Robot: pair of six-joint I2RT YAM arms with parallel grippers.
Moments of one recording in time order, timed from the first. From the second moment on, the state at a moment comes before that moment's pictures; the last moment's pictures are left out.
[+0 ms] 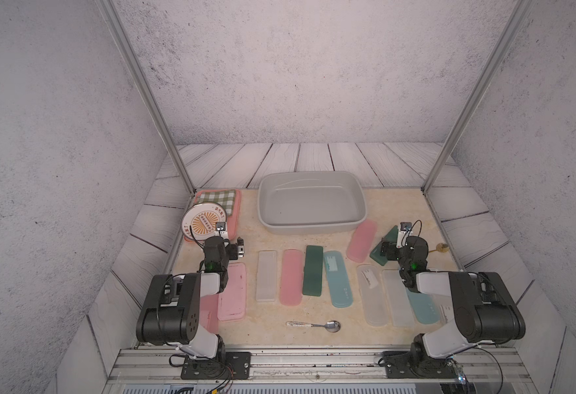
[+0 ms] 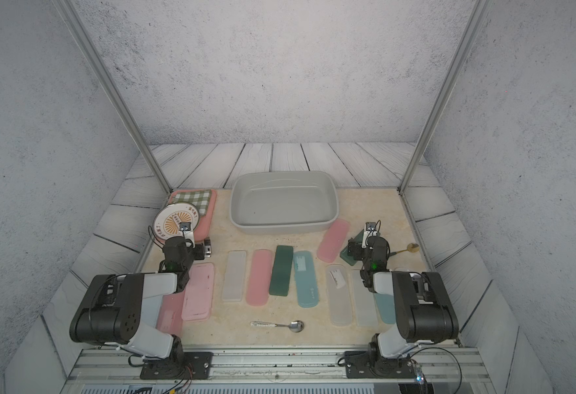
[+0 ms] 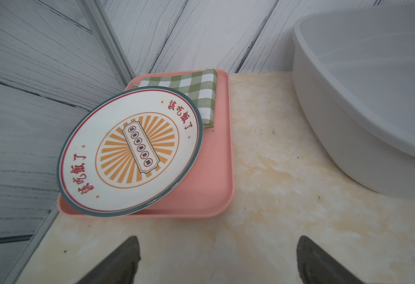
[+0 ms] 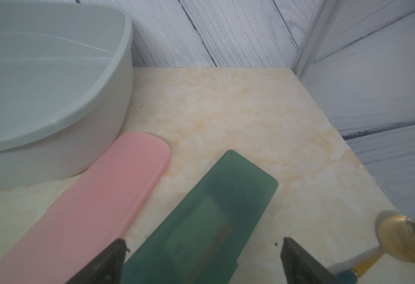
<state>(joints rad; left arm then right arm) -0.01 1.54 0.46 0.66 -0.08 0.03 0.02 1.53 0.46 0.62 0.09 -0.01</state>
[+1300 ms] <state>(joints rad) -0.01 1.54 0.46 0.67 -0.09 0.03 0.02 1.53 0.46 0.62 0.09 -0.01</state>
